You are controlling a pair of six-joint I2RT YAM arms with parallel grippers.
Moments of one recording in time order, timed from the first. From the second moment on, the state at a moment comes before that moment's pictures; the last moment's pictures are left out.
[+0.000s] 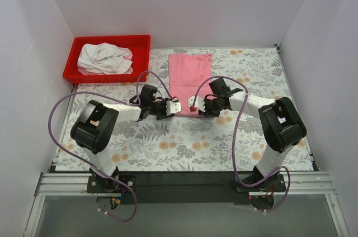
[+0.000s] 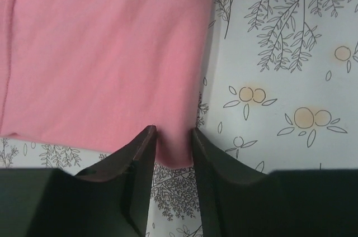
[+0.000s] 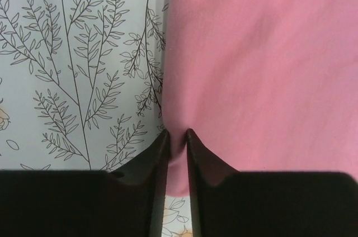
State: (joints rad) left arm -0.48 1.75 0.81 0.15 0.62 0.93; right arm 0.51 1.74 1.01 -0.40 -0.44 -1.10
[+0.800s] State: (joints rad) left arm -0.50 1.56 1.05 -0.18 0.63 0.89; right arm 0.43 1.59 1.25 -0.75 -0.44 -1.13
